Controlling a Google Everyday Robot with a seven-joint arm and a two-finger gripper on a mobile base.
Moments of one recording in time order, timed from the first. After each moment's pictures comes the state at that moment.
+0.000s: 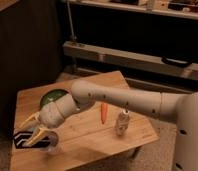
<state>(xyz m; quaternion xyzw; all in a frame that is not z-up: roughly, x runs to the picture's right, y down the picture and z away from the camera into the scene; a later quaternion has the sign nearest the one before) -0.269 0.161 0.531 -0.37 -0.66 -0.03 0.65</state>
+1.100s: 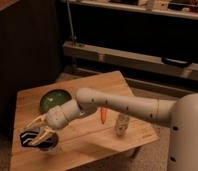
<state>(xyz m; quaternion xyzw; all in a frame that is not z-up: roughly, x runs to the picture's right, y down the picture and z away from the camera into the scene) -0.267 0.169 0.570 -0.36 -0.68 0.00 0.64</state>
